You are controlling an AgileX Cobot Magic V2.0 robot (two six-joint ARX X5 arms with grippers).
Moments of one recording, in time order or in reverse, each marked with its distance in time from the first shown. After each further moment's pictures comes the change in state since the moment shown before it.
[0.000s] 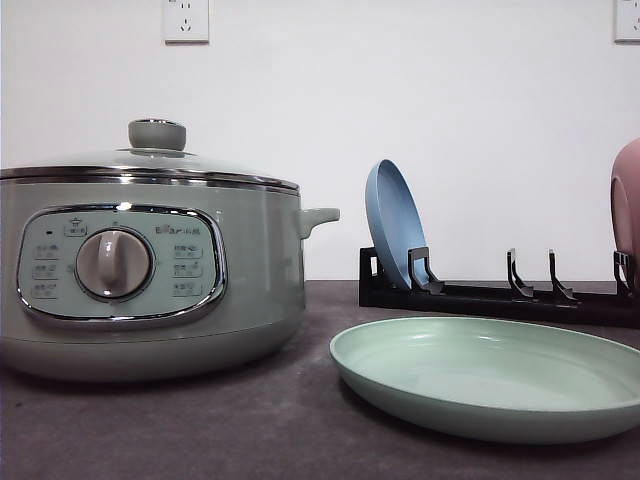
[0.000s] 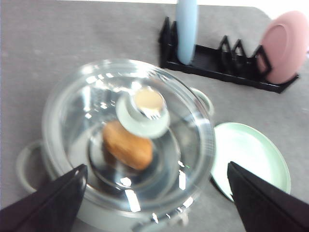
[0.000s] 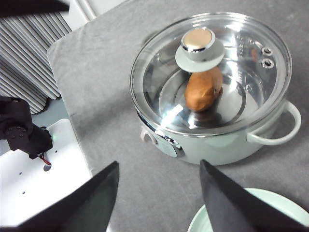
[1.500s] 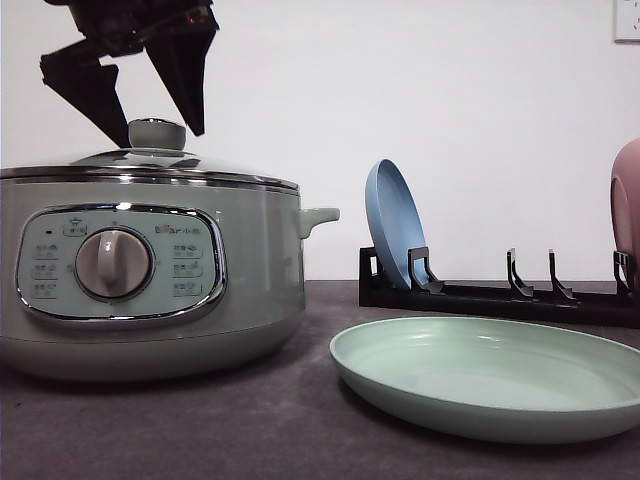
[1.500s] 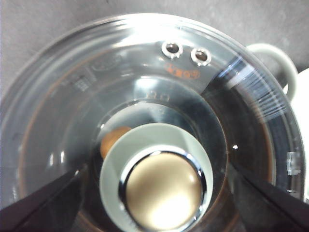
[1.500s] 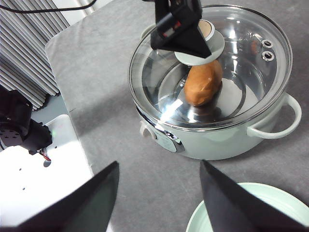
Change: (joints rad) left_arx -0.319 0.720 0.375 -0.116 -0.343 0.049; right_arx 0.000 0.000 0.000 -0.019 0.005 -0.004
